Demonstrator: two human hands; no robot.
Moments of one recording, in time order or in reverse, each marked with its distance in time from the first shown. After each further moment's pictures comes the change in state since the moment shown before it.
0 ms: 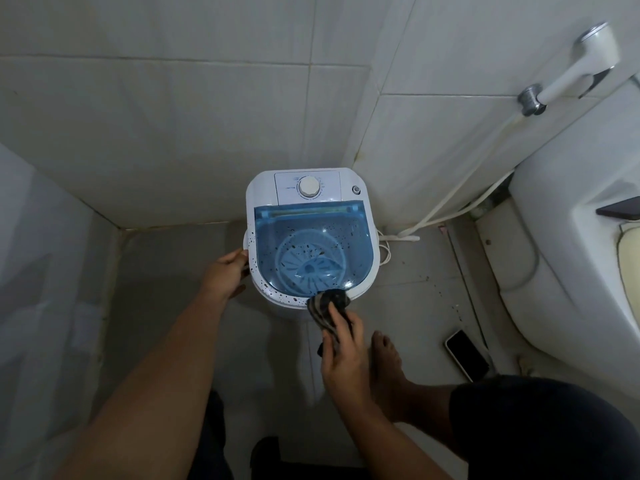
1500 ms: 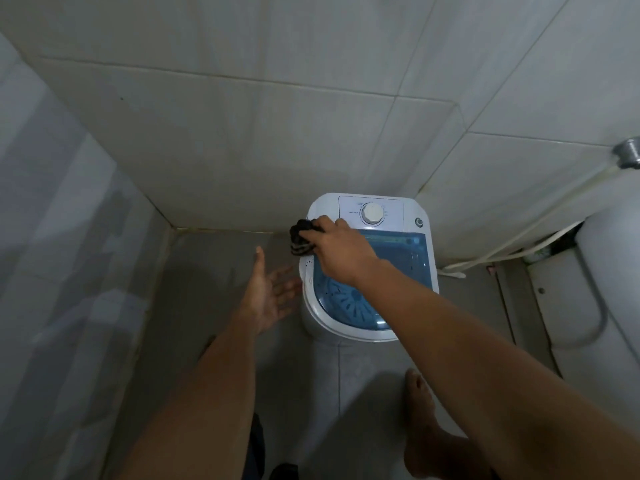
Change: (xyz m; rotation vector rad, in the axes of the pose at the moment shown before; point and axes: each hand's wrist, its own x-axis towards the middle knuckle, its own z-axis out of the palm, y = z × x) left_hand 0.007 0.000 -0.033 -0.448 -0.201 -0.179; right_hand 0.232 -0.134 0.068 -0.740 -0.599 -0.593
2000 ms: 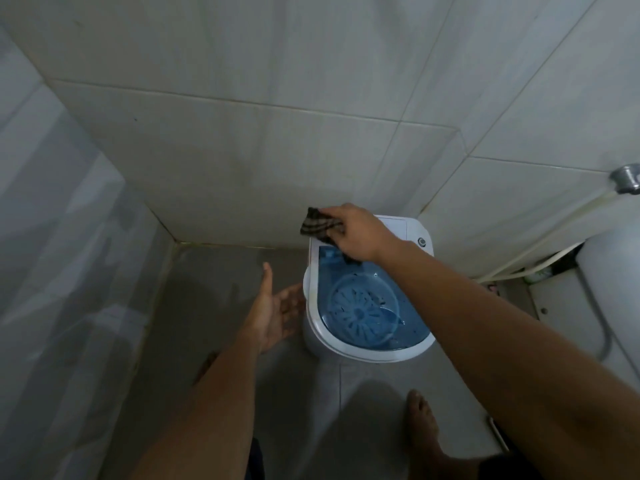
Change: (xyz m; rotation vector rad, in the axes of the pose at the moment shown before) left_hand -0.013 0.004 0.006 0.059 -0.110 -0.032; right_hand 0.032 0.033 -0.052 0.341 0.012 0.111
